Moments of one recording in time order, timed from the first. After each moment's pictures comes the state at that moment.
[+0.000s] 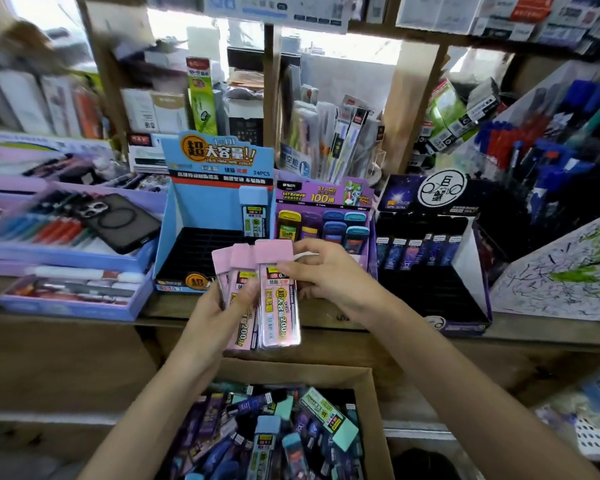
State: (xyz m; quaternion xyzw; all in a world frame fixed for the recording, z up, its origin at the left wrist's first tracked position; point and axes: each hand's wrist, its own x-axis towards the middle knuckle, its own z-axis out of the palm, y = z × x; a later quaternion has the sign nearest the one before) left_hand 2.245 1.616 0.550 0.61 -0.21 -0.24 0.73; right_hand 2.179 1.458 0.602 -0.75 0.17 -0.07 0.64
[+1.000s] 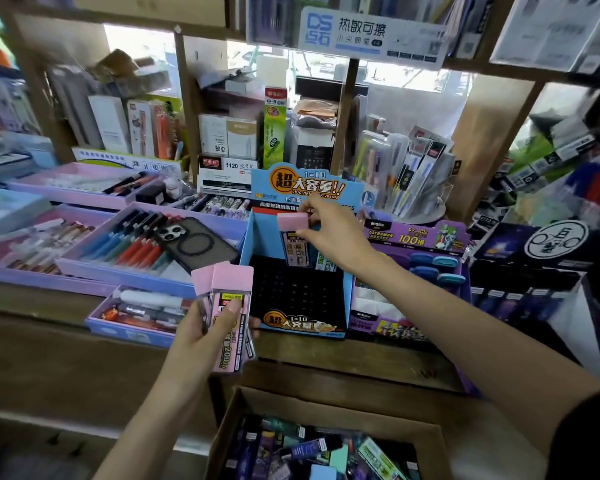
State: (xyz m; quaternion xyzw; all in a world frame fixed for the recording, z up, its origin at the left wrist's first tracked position) left_hand 2.327 1.692 0.550 0.61 -0.16 -0.18 0.75; right_hand 2.348 1.459 0.619 -0.95 0.08 -0.23 0.20
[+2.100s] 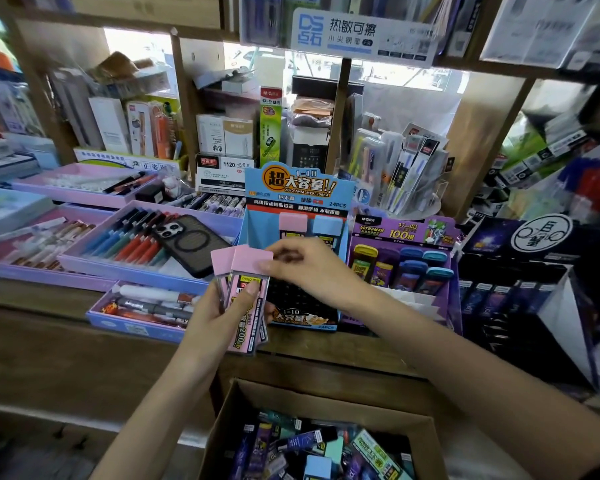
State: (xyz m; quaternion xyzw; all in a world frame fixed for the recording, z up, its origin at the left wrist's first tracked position) left_hand 2.319 1.670 0.568 0.63 -0.21 -0.16 0.73; right_hand 2.291 1.512 0.620 -0.88 0.01 -0.07 0.48
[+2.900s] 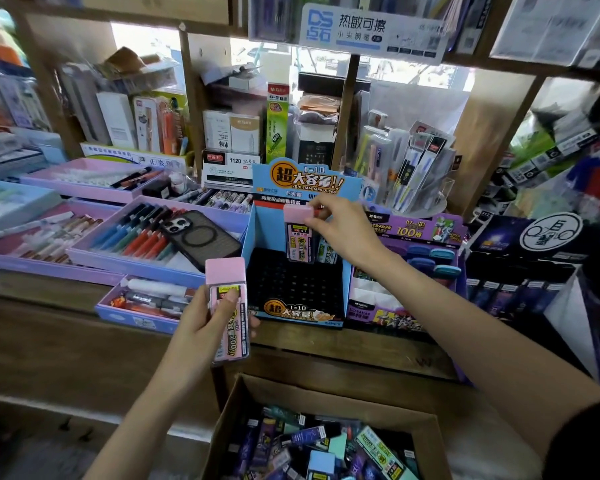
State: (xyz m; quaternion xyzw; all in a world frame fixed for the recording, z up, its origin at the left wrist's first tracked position) left_hand 2.319 1.697 0.558 0.67 -0.21 -0.15 0.70; right_hand 2.329 1.459 0.625 -0.93 0.08 -0.24 0.28
